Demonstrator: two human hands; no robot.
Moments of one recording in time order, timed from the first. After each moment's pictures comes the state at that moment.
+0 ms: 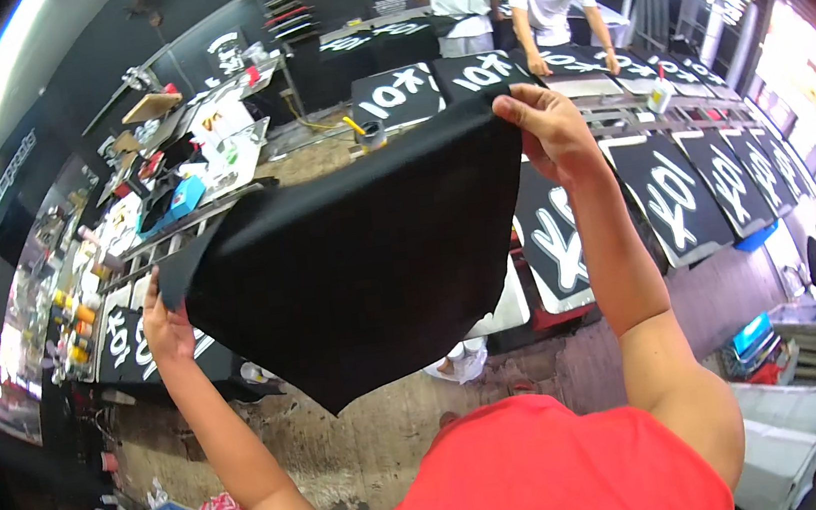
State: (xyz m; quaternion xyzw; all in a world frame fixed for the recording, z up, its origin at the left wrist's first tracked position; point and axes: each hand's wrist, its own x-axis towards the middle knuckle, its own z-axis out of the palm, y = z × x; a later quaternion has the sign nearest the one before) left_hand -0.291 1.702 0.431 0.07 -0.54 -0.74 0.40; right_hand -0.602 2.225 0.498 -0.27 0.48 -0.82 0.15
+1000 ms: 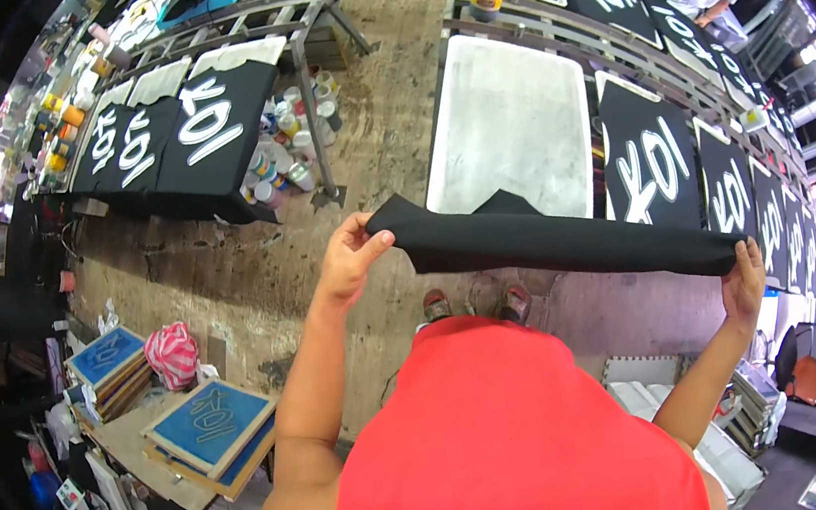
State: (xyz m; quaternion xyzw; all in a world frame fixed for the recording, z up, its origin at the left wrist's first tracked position) left_hand -0.223 1.861 0.223 0.18 -0.51 -0.83 0.16; right_hand -0.509 2.416 0.349 -0.10 0.62 -0.76 0.13
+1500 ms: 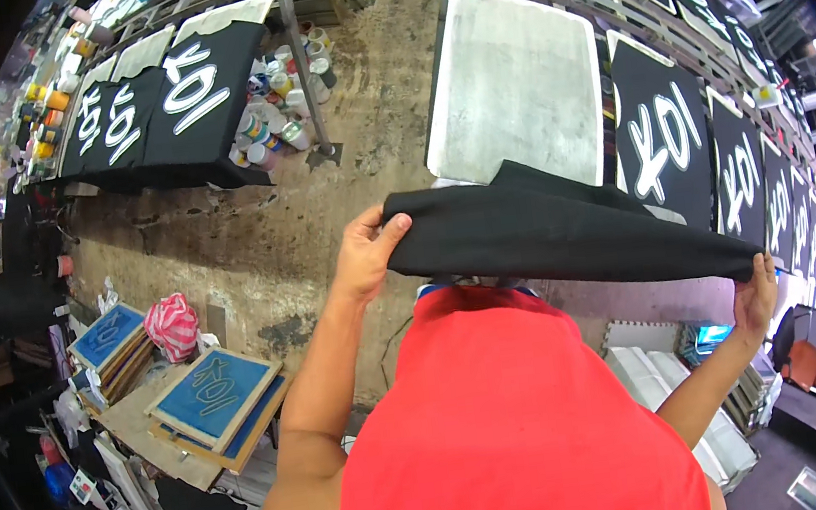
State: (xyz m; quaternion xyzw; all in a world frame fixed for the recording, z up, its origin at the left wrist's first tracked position) left_hand -0.214 1.902 0.215 0.25 -0.47 -0.84 0.12; right_hand -0.486 2.460 0.333 -0.03 0.65 -0.75 0.08
